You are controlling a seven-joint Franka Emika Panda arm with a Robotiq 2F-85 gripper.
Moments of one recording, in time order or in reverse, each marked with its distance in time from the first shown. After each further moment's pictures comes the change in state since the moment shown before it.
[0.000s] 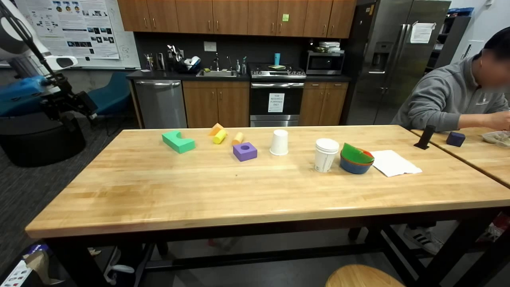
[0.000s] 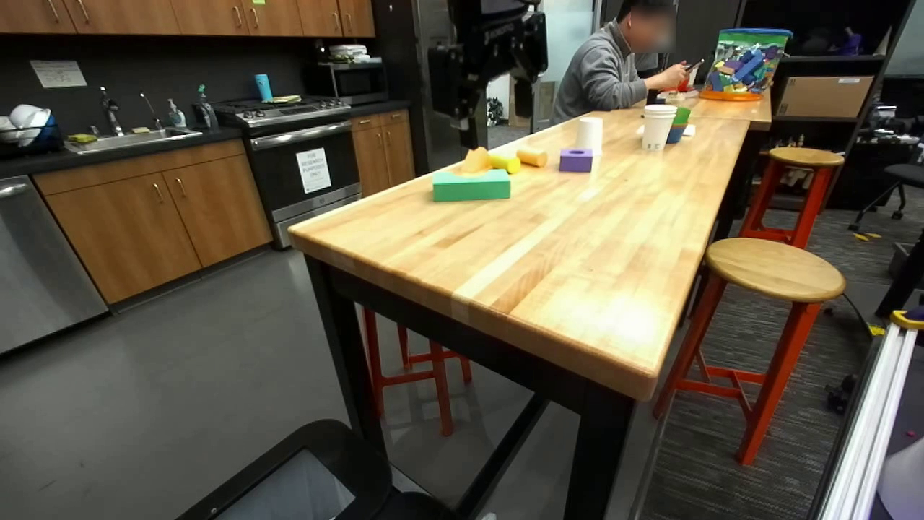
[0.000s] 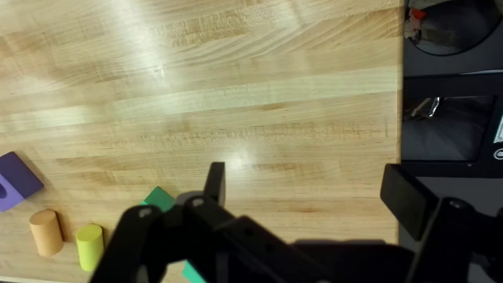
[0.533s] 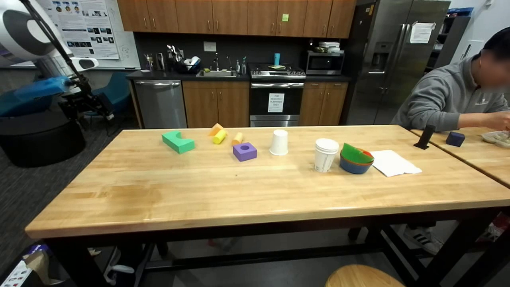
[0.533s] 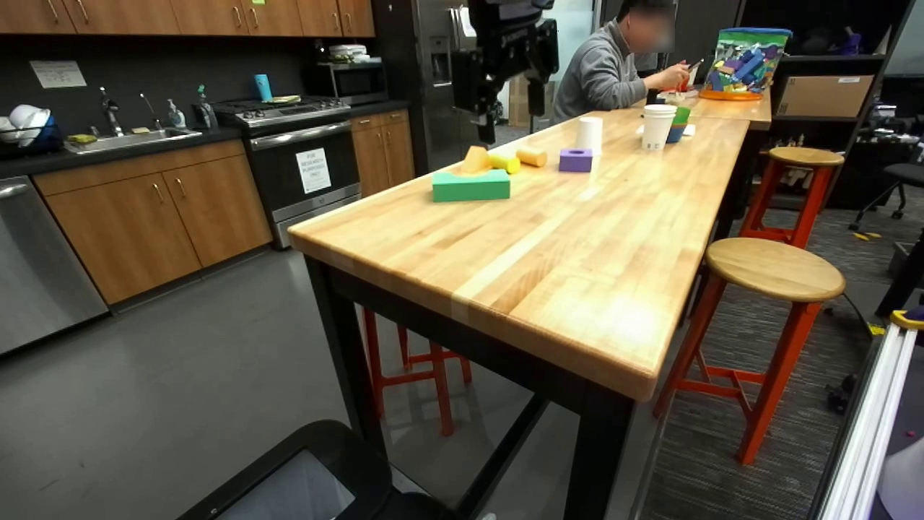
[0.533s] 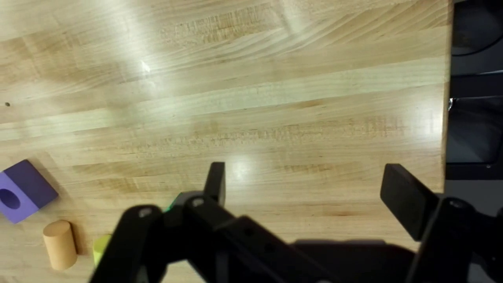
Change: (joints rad) arm -0.013 0.034 -0.083 0.026 0.000 -0.004 -0.076
